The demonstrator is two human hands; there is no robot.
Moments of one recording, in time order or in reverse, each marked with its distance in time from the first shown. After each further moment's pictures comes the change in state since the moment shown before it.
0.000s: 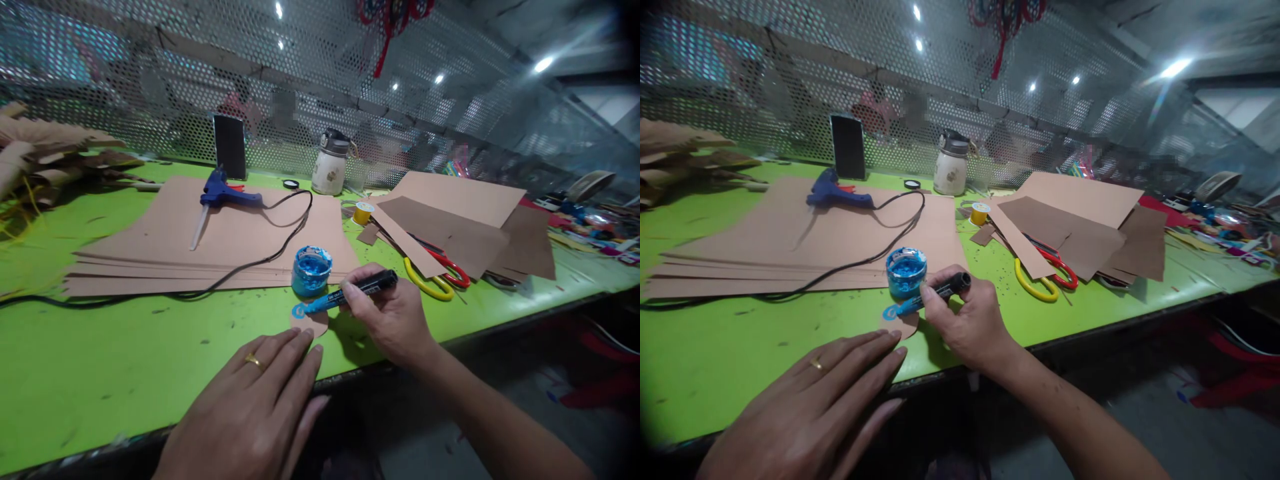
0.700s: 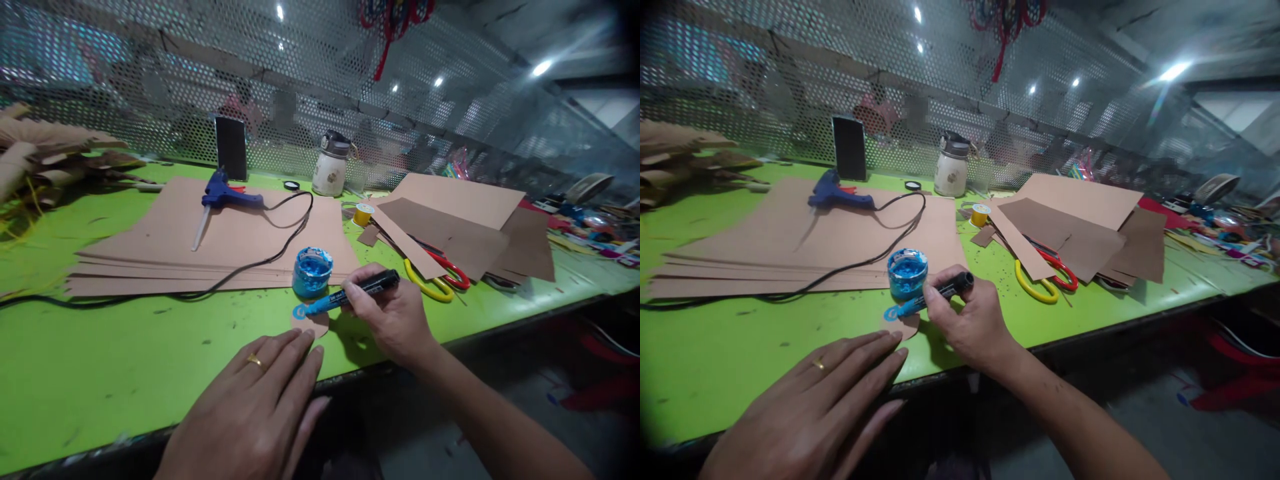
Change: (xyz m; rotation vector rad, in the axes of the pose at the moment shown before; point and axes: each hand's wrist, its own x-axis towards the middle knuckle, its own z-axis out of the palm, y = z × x) left_hand 0.001 0.002 0.002 0.003 0.006 -0.003; right_hand 0.001 0.000 0.000 0.039 -0.006 0.026
